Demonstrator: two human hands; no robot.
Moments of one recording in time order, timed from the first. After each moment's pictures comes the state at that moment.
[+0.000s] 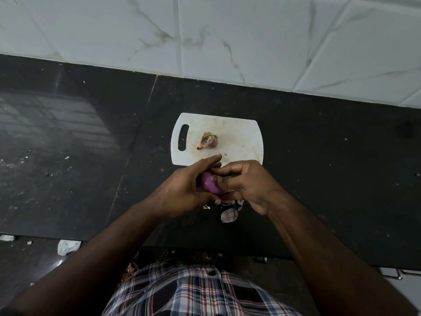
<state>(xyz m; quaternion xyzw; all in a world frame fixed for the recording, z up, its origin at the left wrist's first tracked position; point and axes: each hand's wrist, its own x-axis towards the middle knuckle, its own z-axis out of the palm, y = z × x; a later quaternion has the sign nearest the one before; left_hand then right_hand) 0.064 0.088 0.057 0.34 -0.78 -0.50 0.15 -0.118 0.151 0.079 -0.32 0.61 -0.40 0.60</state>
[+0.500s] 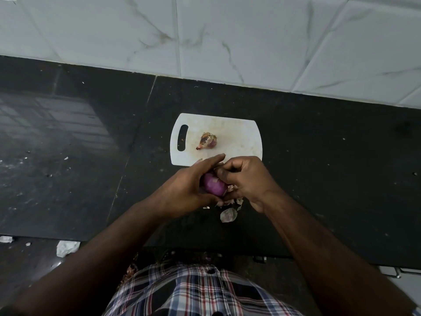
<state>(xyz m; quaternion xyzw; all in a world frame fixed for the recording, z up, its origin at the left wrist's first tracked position) 0.059 0.090 0.065 0.33 -0.80 -0.49 0.13 -0.112 0.150 0.085 -0.34 0.64 -0.43 0.53</state>
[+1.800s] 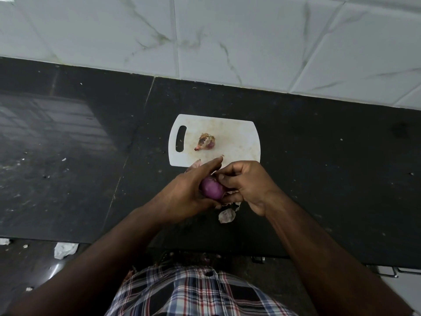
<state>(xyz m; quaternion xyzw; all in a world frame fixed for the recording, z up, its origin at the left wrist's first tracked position) 0.060 0.095 0.055 0.32 -0.82 -0.45 0.15 -0.117 0.154 0.083 -0.29 0.64 -0.42 0.57</state>
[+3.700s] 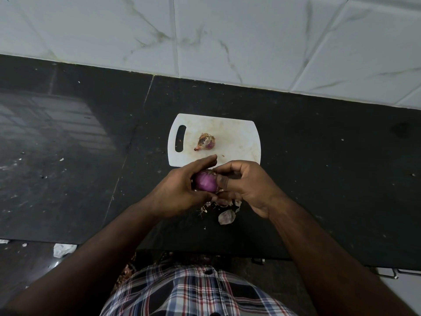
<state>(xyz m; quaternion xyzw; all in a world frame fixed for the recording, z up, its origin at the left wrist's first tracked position) 0.063 0.081 0.049 0.34 -0.76 -0.52 0.18 -0.122 0.154 0.078 -0.32 0.61 -0.43 0.58</state>
